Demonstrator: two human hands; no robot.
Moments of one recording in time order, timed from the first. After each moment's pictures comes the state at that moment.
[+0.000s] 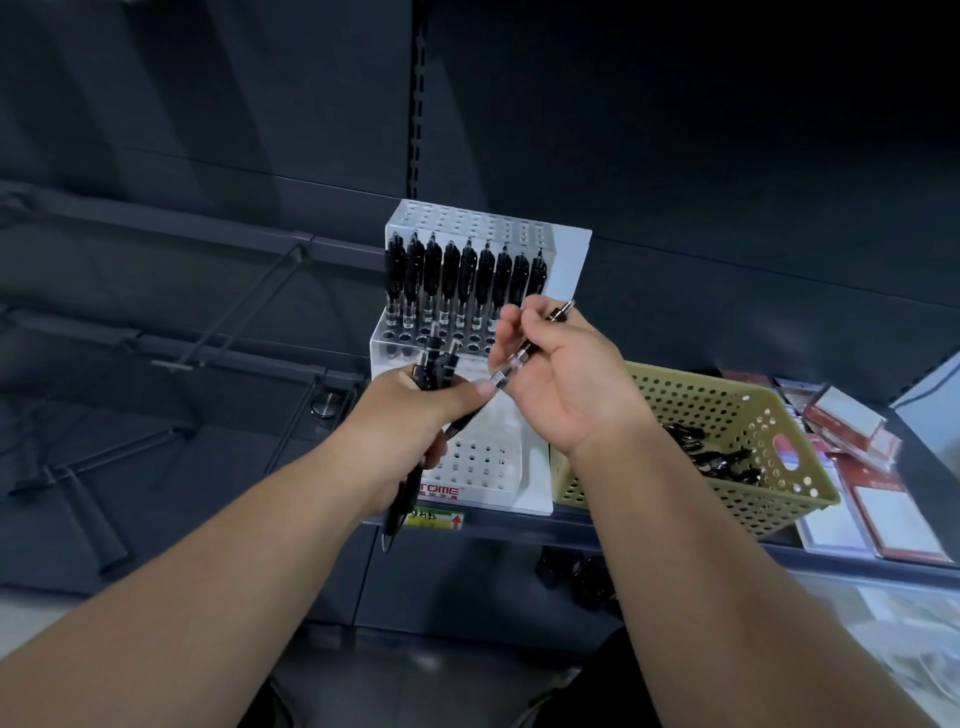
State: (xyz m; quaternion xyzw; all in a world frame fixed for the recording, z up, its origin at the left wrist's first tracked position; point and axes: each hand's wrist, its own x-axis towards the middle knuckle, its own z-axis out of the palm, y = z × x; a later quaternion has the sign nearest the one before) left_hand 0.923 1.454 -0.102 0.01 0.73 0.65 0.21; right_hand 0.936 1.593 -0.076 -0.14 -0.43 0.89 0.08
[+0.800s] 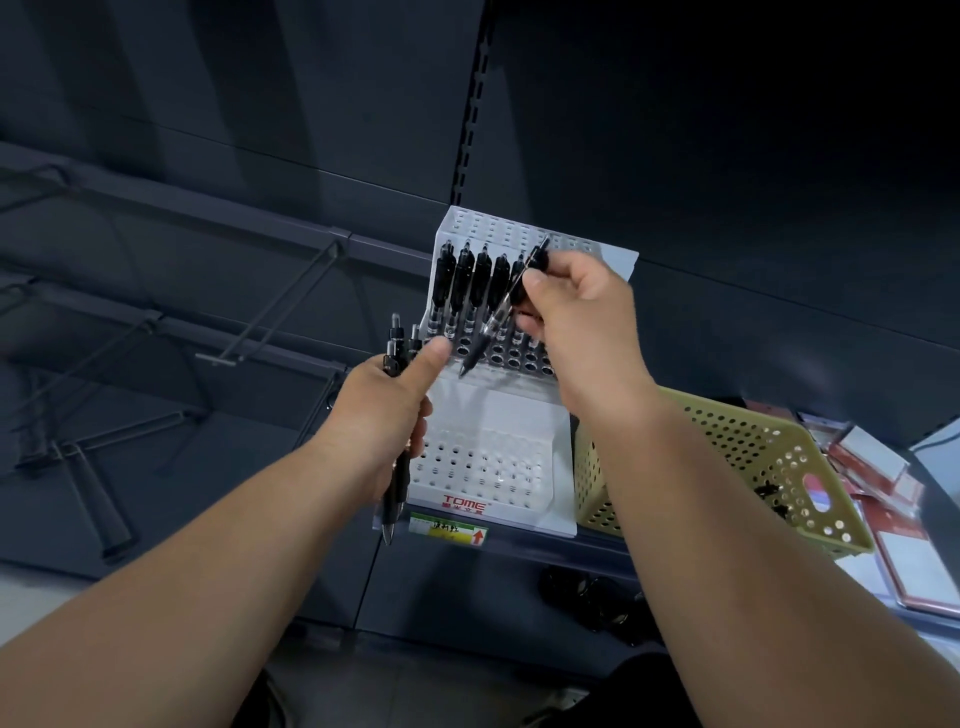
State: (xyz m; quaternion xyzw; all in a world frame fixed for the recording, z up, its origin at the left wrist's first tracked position) left_hand 0.886 1.419 -0.117 -0.06 0.67 0.73 0.15; right_hand 0.895 1.565 -0.056 -0.12 -0.74 0.62 0.22
